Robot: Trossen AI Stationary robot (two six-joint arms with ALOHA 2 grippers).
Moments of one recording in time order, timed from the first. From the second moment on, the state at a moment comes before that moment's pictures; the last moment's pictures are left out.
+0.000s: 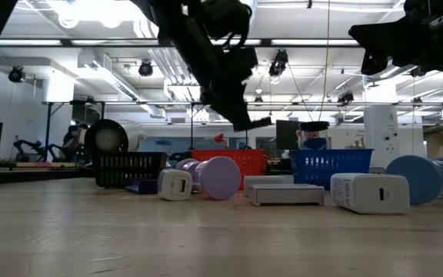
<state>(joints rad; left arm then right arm) 0.11 1.91 1.40 -0.43 -0.17 0.02 -0.08 0.49 0.01 0.71 -0.13 -0.06</state>
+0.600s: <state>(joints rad) 0.11 2.03 1.40 -0.49 -0.18 -0.26 -0.08 0.49 0.01 0.71 -0.13 -0.06</state>
